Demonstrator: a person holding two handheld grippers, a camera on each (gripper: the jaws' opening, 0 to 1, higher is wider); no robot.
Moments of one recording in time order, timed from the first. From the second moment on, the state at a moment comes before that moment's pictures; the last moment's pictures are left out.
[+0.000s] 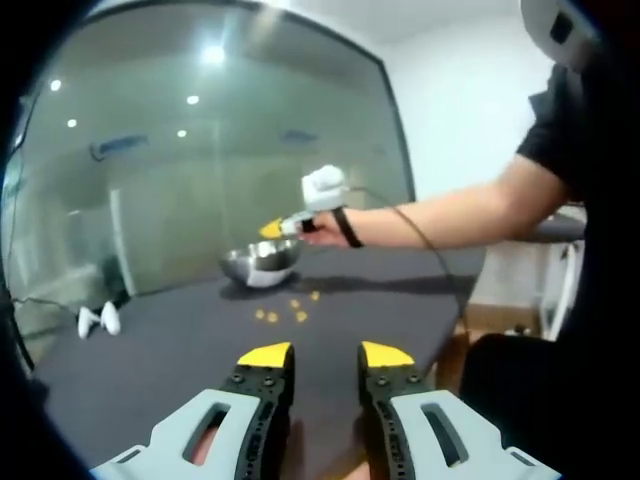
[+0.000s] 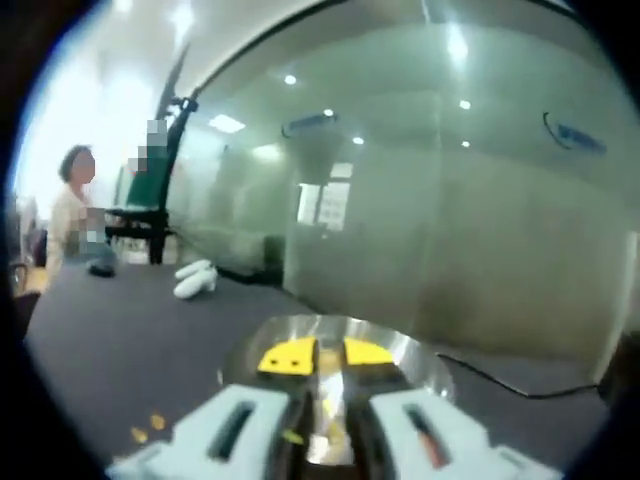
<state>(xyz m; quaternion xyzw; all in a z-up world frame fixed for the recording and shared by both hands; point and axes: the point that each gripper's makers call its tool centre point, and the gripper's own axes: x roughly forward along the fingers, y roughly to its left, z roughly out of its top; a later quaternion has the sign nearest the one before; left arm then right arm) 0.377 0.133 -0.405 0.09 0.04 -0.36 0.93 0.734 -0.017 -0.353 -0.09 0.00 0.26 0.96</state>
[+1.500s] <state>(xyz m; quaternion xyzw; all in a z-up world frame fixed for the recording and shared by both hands) 0.380 0.109 -0.410 0.10 0.05 -0.38 0.92 0.575 -0.070 -0.393 -0.04 0.03 0.37 0.93</state>
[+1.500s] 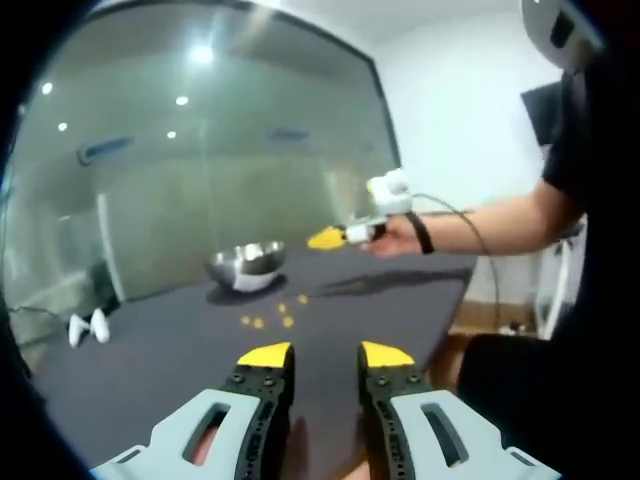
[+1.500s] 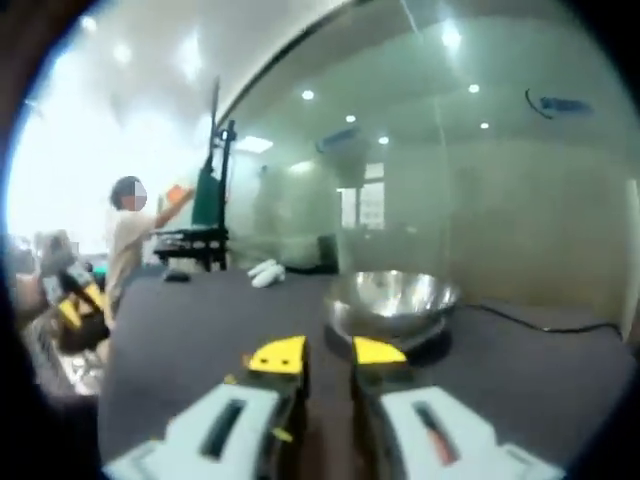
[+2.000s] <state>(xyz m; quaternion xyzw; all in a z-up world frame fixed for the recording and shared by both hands) 0.379 0.101 -0.407 0.10 0.04 -0.39 0.92 0.564 -0.058 -0.427 -0.05 0.07 0.38 0.92</state>
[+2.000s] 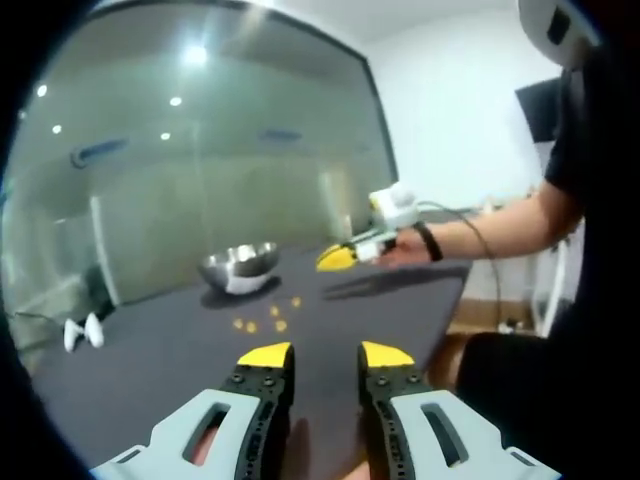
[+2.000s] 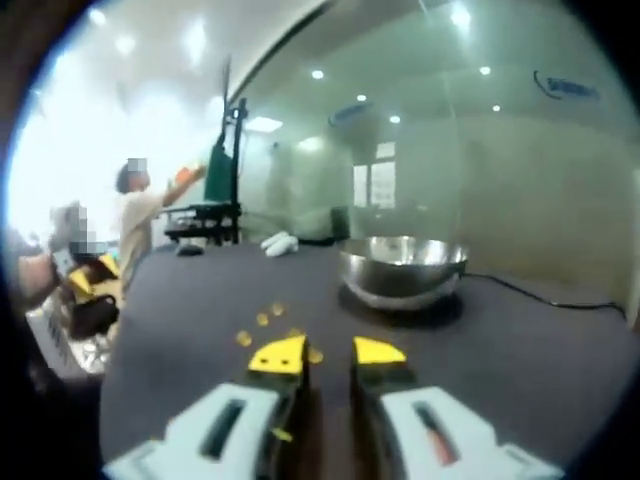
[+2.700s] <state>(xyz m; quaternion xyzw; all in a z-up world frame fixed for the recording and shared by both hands) 0.378 0.122 -0.409 0.09 0.04 -0.37 0.92 0.576 -0.014 -0.479 -0.10 0.15 0.42 0.89</state>
